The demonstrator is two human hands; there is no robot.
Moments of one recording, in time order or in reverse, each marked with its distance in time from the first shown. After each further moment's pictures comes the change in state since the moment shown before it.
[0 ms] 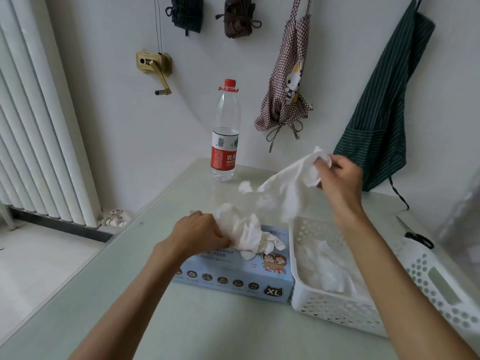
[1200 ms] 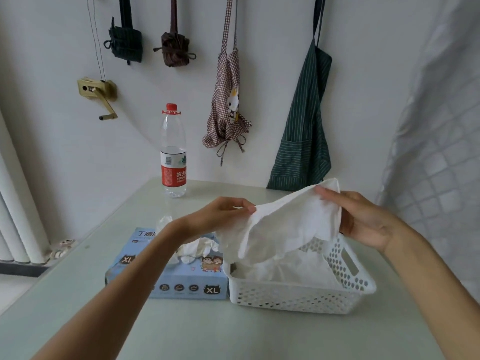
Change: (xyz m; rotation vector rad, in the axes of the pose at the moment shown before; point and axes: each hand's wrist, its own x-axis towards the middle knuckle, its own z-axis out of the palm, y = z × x) left_hand -0.007 0.138 -0.041 -0.926 -0.316 0.437; right_hand -0.031 -0.027 -0.175 0.235 -0.427 0.484
